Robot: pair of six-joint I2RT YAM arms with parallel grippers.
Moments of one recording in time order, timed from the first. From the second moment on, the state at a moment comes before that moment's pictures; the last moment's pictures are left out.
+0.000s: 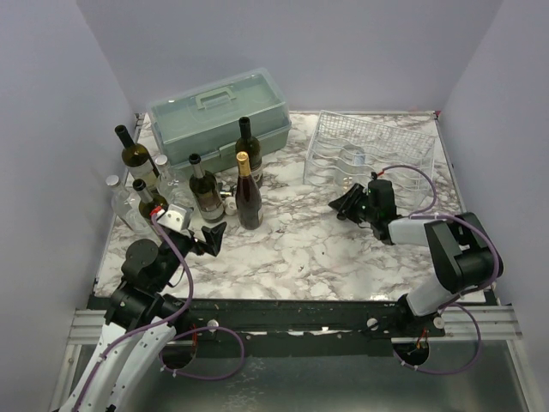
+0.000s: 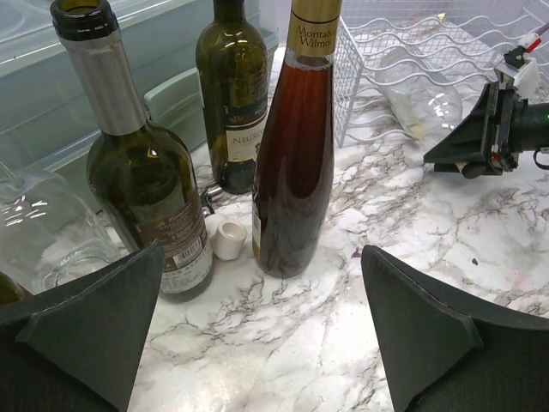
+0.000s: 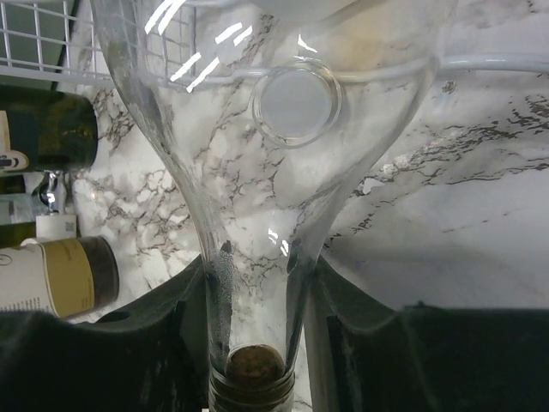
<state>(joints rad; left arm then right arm) -0.43 0.23 0.51 -0.32 0.04 -0.04 0.27 1.59 0.54 0.49 -0.19 0.80</state>
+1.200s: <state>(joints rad) -0.44 0.25 0.53 -0.25 0.39 -0.11 0.21 1.46 0.50 0.25 -0.45 0.58</state>
